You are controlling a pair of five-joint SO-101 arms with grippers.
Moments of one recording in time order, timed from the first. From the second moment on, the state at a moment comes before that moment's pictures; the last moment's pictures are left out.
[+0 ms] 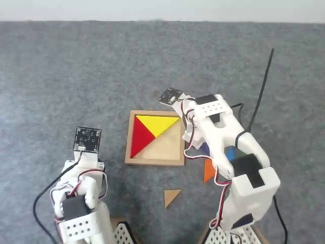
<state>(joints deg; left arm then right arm) -22.4 -103.7 96.9 72.6 -16.2 -21.4 13.8 19.9 64.4 34.8</state>
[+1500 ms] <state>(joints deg) -22.4 -103.7 96.9 72.6 -16.2 -39.1 -1.5 28.0 56.1 -17.9</state>
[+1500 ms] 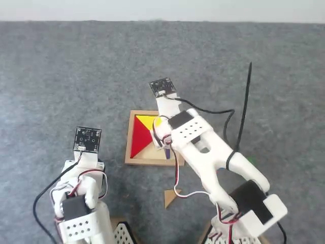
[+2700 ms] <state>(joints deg) -22.4 -103.7 96.9 72.6 -16.2 -34.7 2.8 19.8 64.5 -8.4</state>
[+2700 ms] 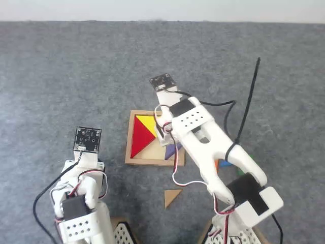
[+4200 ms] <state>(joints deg) -22.4 -103.7 96.9 72.6 -16.2 -39.5 5.4 24.8 63.7 -4.5</state>
